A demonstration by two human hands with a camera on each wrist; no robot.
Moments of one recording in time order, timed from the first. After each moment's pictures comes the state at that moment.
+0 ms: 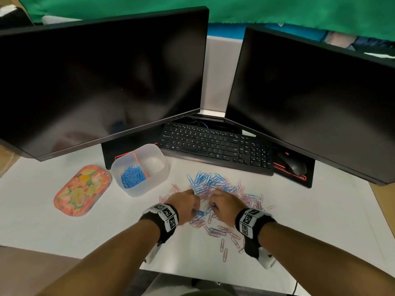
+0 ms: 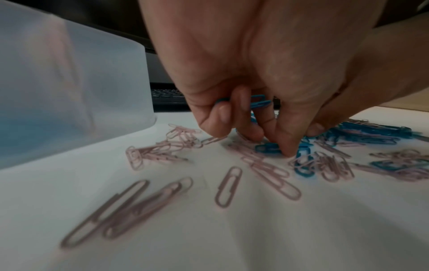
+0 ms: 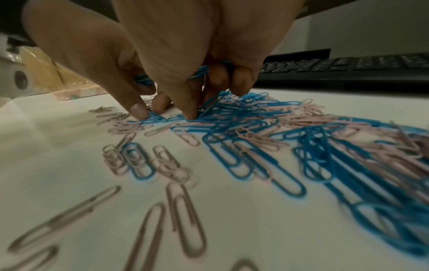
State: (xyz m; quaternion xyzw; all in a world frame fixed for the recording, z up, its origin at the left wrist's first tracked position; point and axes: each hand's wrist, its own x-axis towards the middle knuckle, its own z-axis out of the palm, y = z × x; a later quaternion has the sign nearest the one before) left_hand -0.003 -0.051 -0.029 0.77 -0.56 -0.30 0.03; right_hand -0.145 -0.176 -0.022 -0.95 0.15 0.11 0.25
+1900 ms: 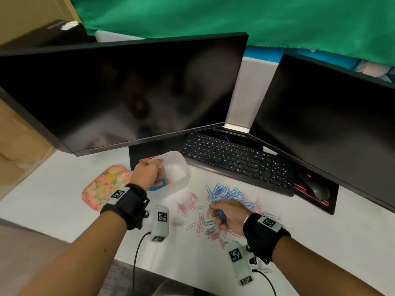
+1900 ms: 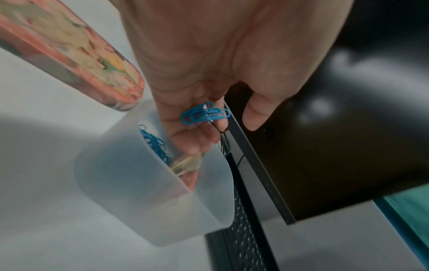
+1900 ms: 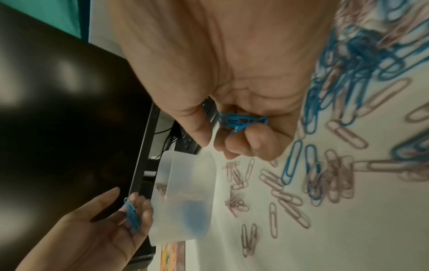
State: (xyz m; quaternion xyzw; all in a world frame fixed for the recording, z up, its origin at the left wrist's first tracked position) left_hand 0.098 0.003 0.065 0.76 0.05 -0.29 0.57; right_hand -0.098 -0.146 0.022 -0.50 0.44 0.14 0.73
